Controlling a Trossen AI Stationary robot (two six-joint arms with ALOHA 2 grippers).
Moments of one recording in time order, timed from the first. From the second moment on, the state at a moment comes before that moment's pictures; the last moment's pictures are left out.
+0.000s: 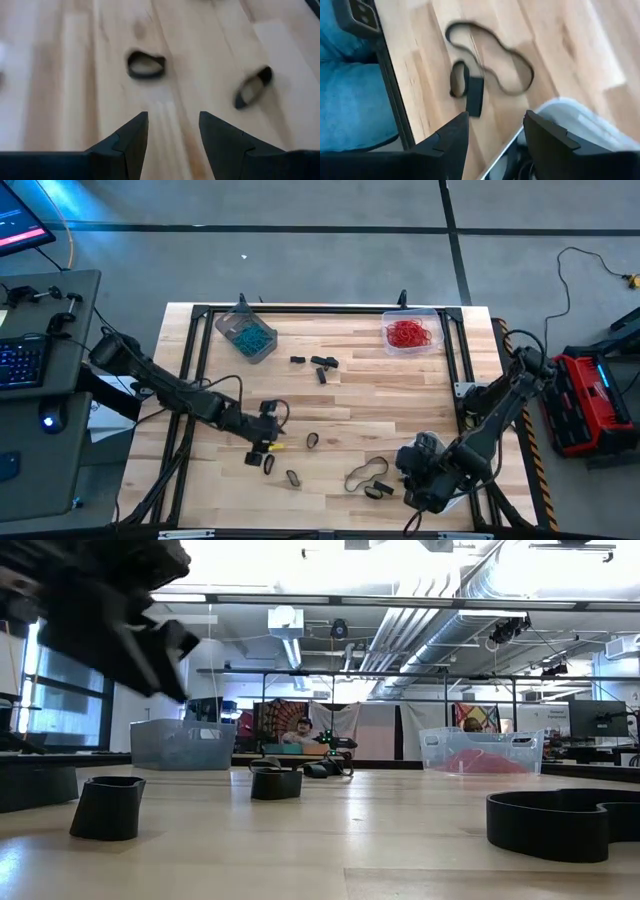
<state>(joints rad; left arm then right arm) -0.43 1.37 0.64 -0.10 -0.19 -0.14 0.85 1.54 1.22 -0.94 0.30 1.17</state>
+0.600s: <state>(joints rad) -0.53 1.37 0.64 -0.33 -0.17 -0.54 0.71 1.54 1.25 -0.94 0.34 0.90</state>
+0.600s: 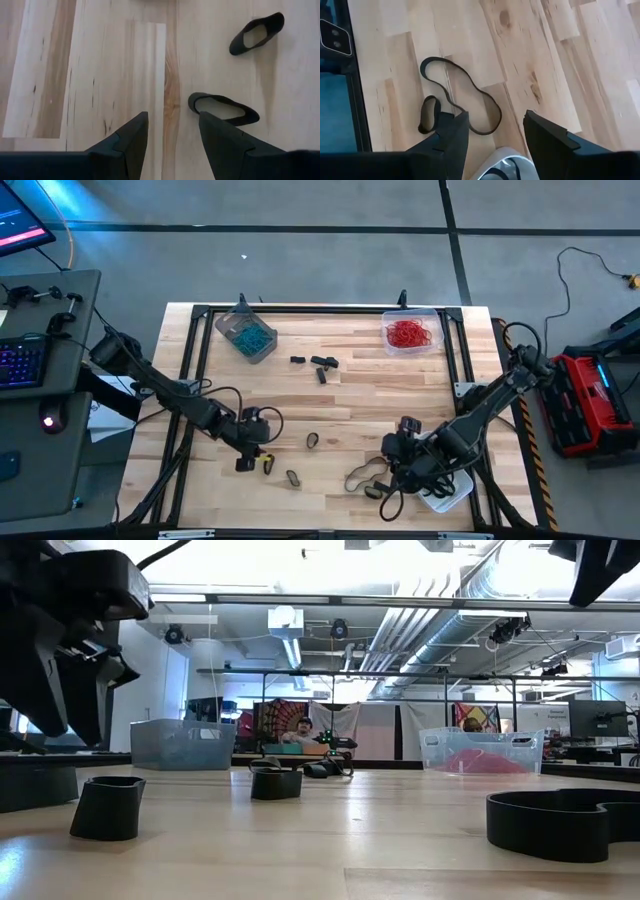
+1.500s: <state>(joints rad) -0.50 1.54 0.64 -0.21 -0.06 -0.52 0.70 1.54 1.25 -0.93 0.37 0.89</state>
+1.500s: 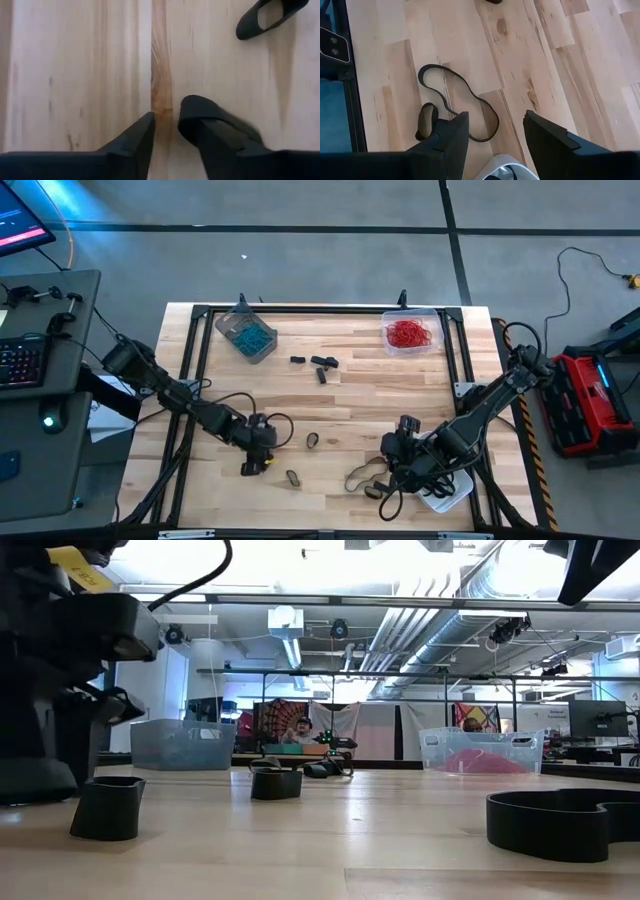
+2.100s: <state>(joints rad) -0.30 1.41 0.64 0.08 -0.18 -0.56 0.68 1.67 1.25 -0.82 0.65 0.72</state>
